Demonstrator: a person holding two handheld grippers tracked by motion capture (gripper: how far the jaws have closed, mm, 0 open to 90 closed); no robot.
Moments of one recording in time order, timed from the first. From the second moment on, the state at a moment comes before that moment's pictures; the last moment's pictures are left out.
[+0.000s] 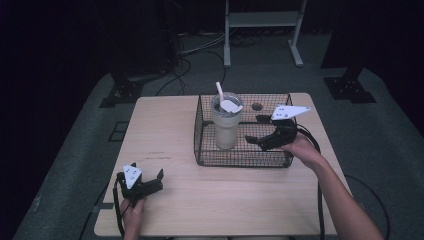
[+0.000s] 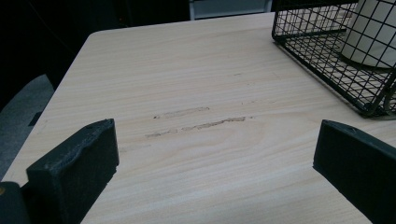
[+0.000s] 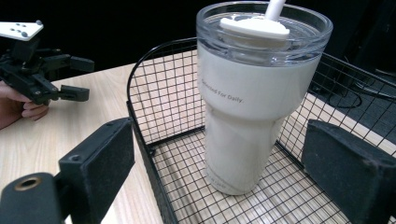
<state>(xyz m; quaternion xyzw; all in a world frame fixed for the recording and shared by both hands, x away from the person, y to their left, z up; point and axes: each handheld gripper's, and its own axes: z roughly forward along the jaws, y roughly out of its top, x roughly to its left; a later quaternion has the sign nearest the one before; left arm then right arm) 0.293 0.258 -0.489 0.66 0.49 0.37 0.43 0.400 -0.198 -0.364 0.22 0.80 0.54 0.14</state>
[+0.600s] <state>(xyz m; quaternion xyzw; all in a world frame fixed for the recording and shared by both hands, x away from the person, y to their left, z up) 0.293 0.258 -0.489 0.66 0.49 0.37 0.43 0.373 -0.215 -0.370 0.23 0.80 0.54 0.13</state>
